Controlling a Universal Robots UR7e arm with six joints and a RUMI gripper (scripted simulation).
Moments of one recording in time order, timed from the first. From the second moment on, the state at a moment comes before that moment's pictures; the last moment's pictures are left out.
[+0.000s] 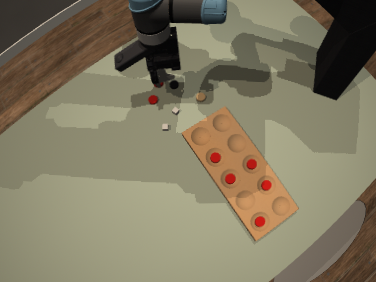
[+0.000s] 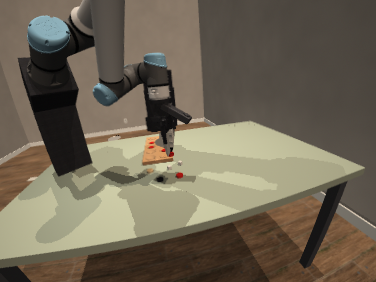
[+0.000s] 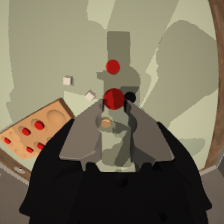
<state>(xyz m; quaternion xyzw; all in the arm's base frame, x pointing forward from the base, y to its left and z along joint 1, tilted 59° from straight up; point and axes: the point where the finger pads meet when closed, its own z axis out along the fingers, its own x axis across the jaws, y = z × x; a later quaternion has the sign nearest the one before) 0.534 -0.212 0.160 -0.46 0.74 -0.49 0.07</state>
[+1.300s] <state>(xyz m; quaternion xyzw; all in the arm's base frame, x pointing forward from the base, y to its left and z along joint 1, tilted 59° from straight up) 0.608 -0.017 -0.028 -0.47 0.75 -0.46 0.07</state>
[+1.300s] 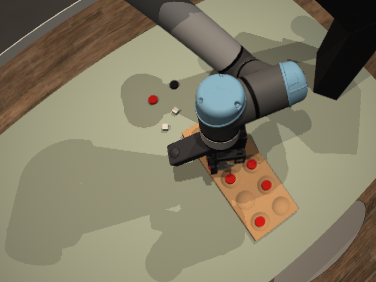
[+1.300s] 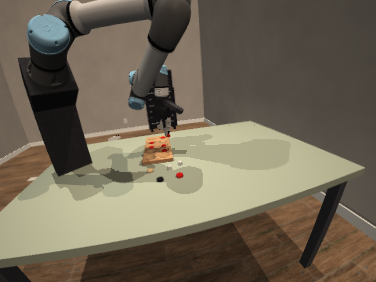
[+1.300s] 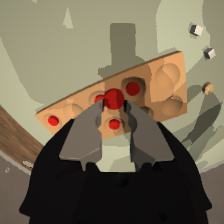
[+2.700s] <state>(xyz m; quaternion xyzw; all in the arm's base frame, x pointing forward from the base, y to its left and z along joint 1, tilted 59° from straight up) 0.641 0.024 -0.153 -0.46 0.74 -0.49 0.07</state>
